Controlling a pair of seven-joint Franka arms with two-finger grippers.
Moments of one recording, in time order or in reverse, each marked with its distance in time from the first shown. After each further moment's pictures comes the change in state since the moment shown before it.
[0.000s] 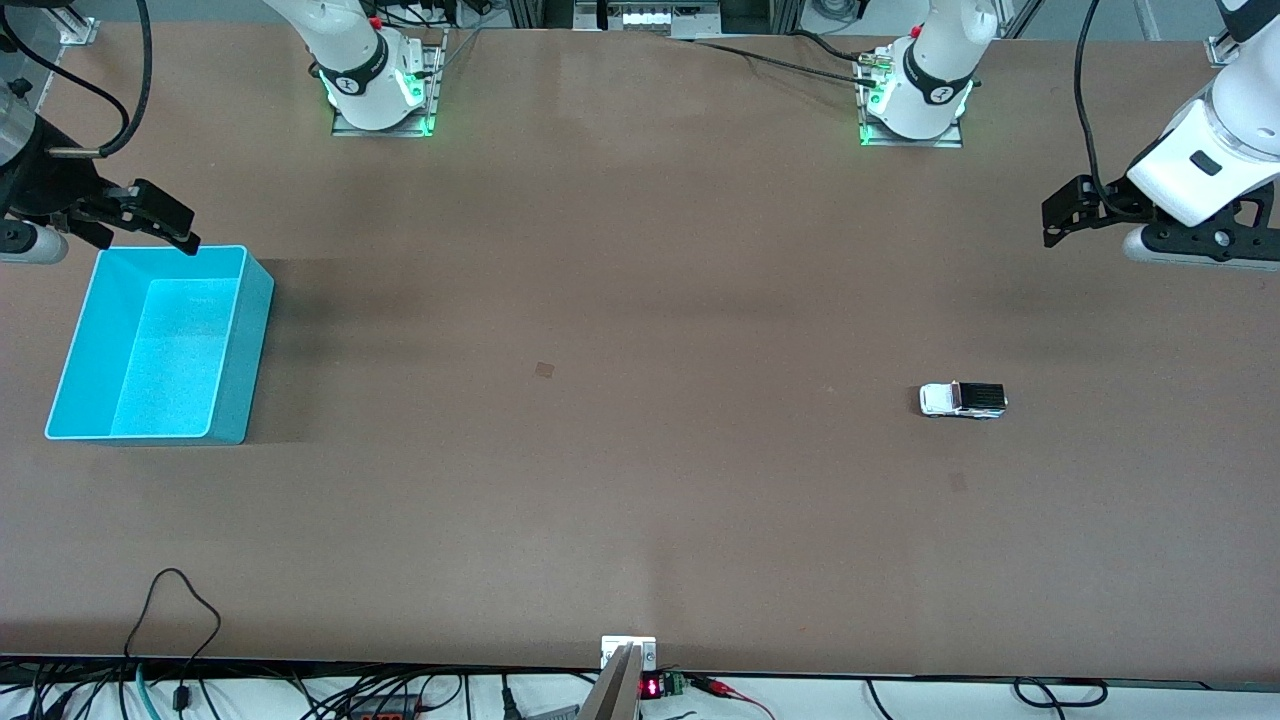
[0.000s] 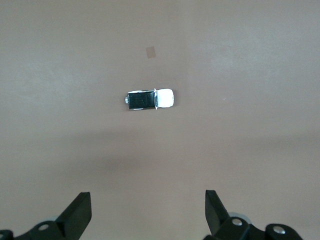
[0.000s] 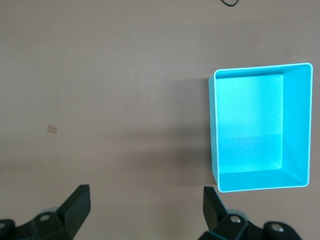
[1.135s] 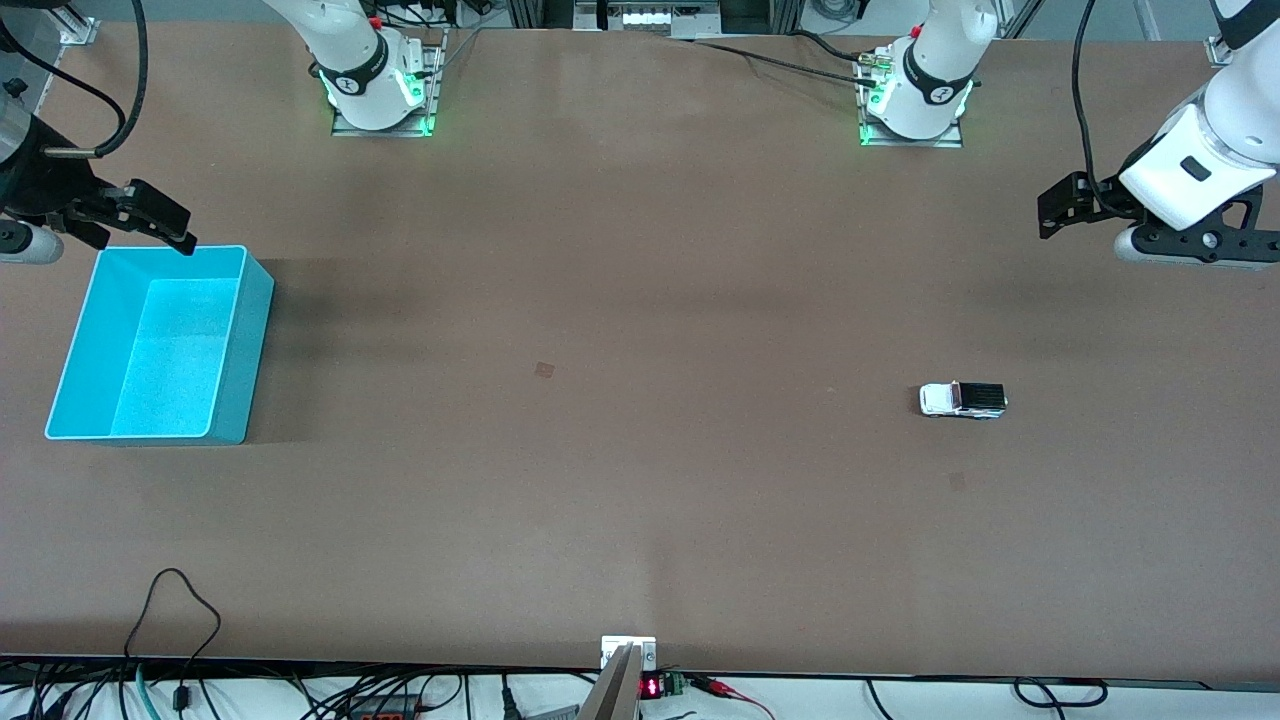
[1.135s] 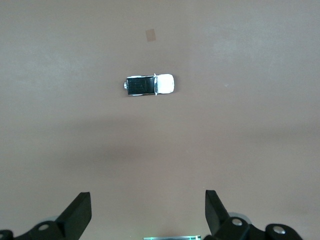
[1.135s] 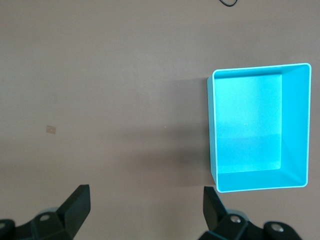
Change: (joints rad) left arm 0.000 0.006 0.001 0.000 0.000 -0.056 -0.008; right arm -0.003 0.000 -0.003 0.000 0.000 0.000 -0.007
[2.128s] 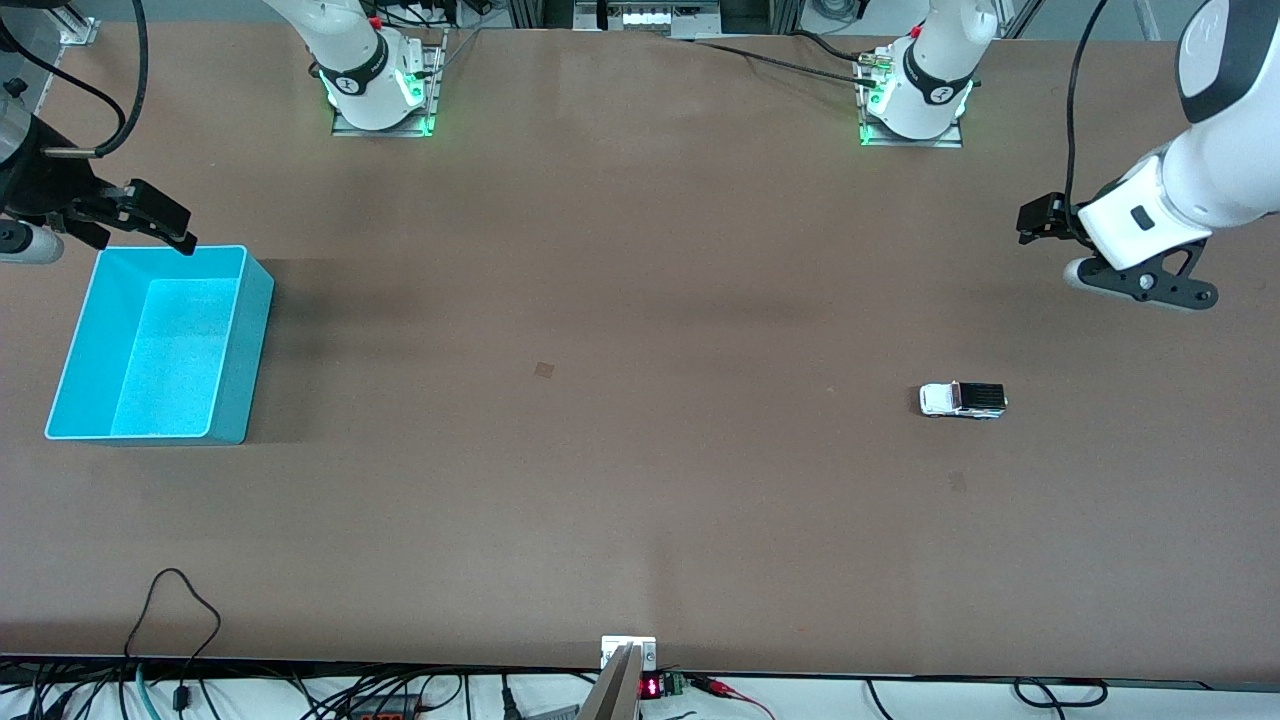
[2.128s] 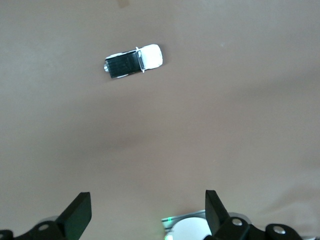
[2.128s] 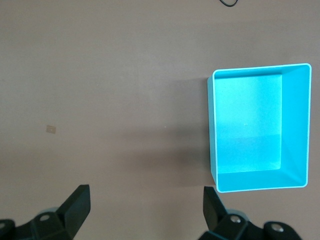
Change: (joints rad) left arm 0.022 0.113 0.006 0.000 0.000 -0.043 0.275; right arm 0.000 0.000 0.000 0.000 0.000 0.000 -0.001
